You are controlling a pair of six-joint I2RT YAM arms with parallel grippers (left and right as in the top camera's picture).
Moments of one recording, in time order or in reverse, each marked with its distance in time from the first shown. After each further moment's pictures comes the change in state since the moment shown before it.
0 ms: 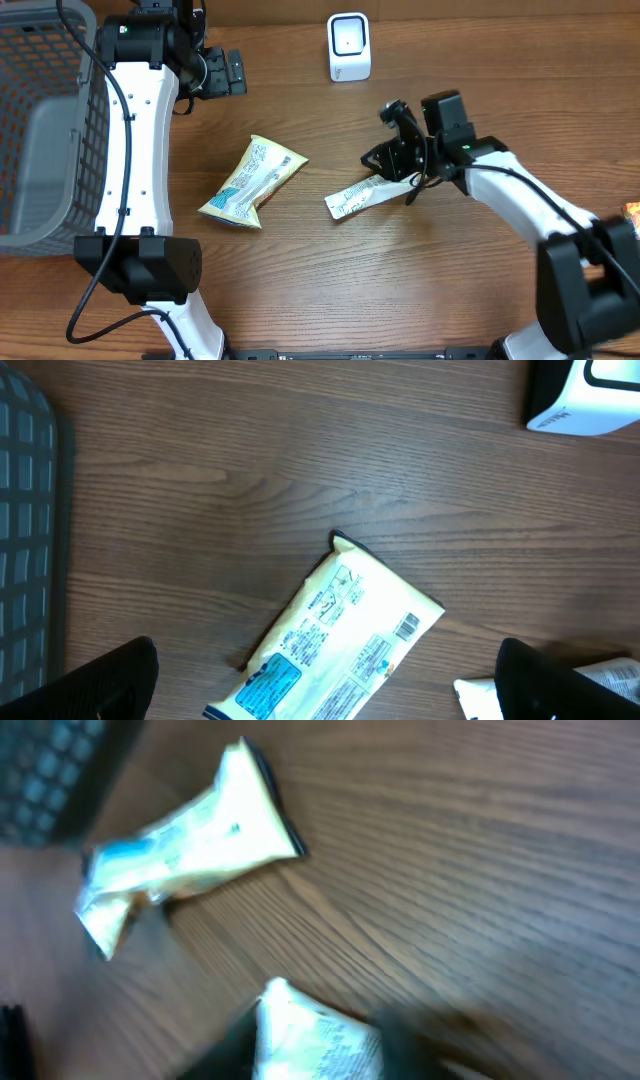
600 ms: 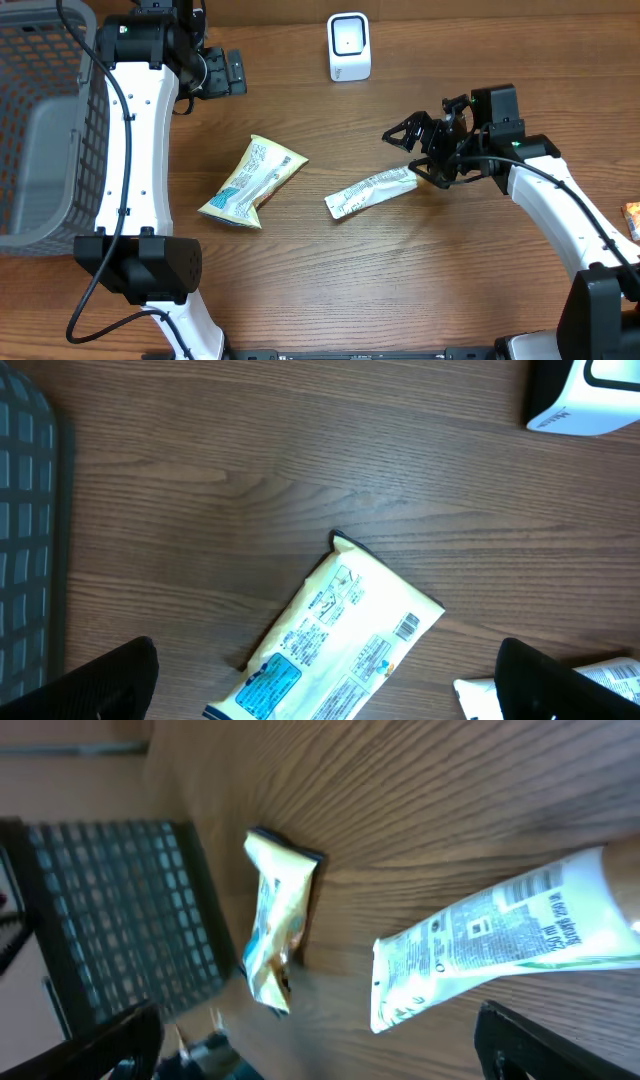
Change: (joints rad) left arm 0.000 0.000 0.000 0.000 0.000 0.000; right arm -0.155 -0.129 0.000 -0.171 -0.107 0.764
